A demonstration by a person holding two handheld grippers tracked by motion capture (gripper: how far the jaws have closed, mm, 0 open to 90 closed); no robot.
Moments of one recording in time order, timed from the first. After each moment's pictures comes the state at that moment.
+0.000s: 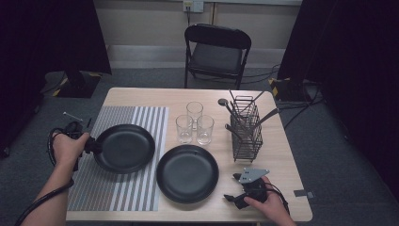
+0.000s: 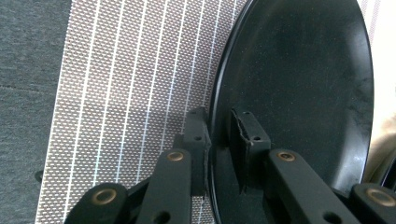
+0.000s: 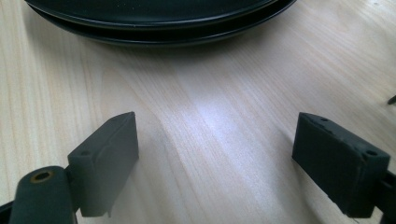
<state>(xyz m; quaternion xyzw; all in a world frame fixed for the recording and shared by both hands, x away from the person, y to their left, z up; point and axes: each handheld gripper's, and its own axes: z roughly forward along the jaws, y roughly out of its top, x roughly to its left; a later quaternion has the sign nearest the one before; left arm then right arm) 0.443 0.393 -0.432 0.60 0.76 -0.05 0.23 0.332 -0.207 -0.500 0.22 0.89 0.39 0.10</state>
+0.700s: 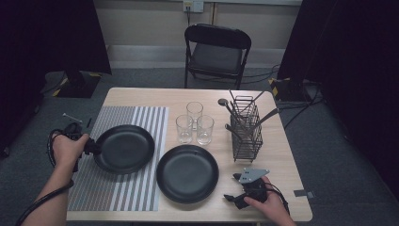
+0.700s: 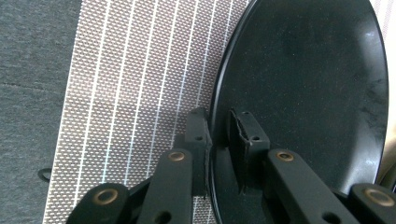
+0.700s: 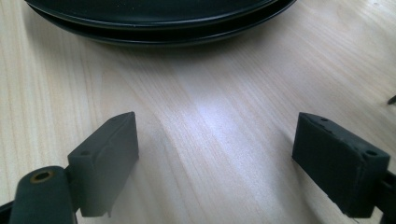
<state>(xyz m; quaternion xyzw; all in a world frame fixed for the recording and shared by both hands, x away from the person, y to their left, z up) 0.443 0.397 -0.438 0.60 0.76 -0.05 0.23 0.332 -0.207 -0.500 0.22 0.89 0.39 0.10</state>
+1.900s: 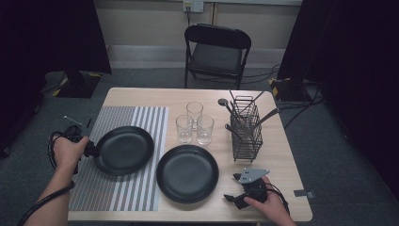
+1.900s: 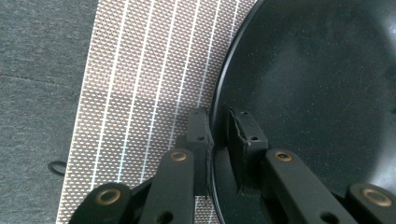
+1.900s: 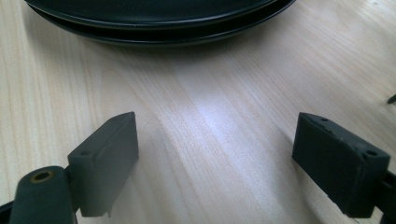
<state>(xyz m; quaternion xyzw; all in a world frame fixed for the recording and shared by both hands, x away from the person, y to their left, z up) 0.441 0.399 -0.448 0.60 0.77 -0.04 0.21 0.331 -0.207 -0.500 0.22 0.89 0.39 0.10</state>
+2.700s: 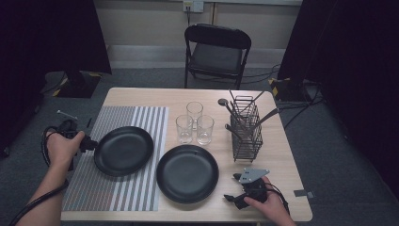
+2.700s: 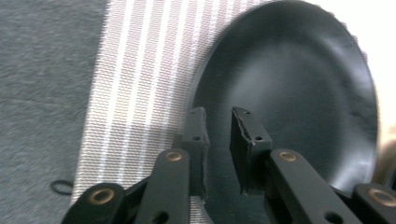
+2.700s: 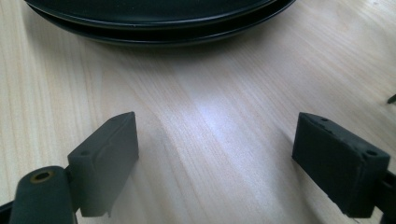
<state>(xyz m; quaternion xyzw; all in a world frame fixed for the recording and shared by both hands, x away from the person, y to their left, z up) 0.438 0.397 -0.418 0.61 0.75 -0.02 0.25 0.331 -0.207 -0.500 0.22 0.89 0.39 0.10</state>
